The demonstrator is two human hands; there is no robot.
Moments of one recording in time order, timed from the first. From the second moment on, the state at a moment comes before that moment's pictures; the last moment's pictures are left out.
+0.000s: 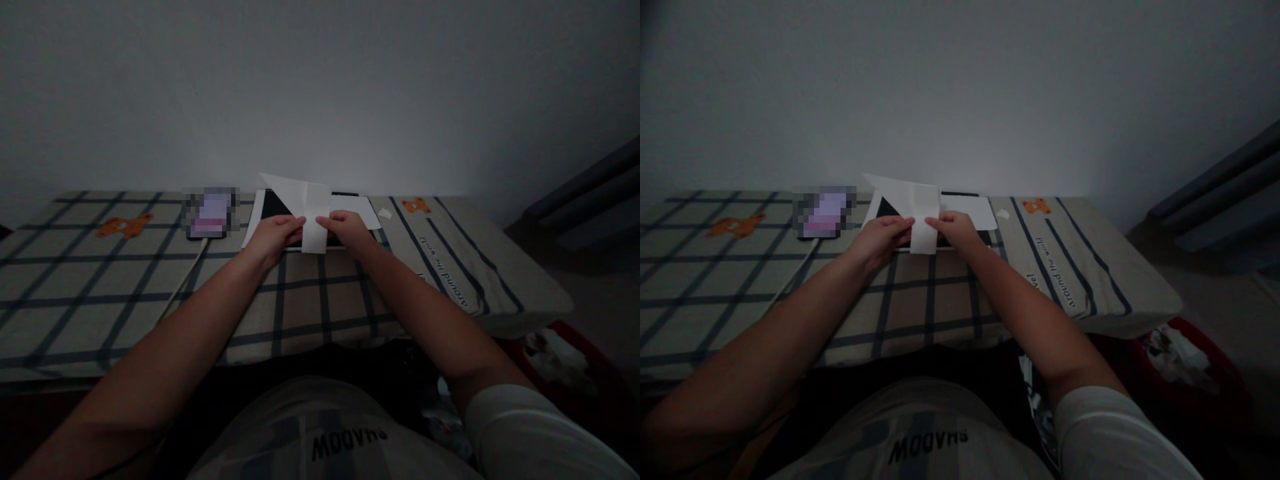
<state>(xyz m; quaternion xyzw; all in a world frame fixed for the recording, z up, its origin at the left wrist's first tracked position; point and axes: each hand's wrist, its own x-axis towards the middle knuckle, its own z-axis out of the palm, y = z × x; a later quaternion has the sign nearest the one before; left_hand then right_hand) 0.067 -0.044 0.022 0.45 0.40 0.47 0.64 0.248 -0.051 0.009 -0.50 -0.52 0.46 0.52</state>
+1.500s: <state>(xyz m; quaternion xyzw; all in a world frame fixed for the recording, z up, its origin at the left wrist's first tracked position) 0.062 -0.042 0.035 0.46 0.46 0.45 0.62 0.255 -0.043 0.007 -0.40 -0.45 0.56 0.57</state>
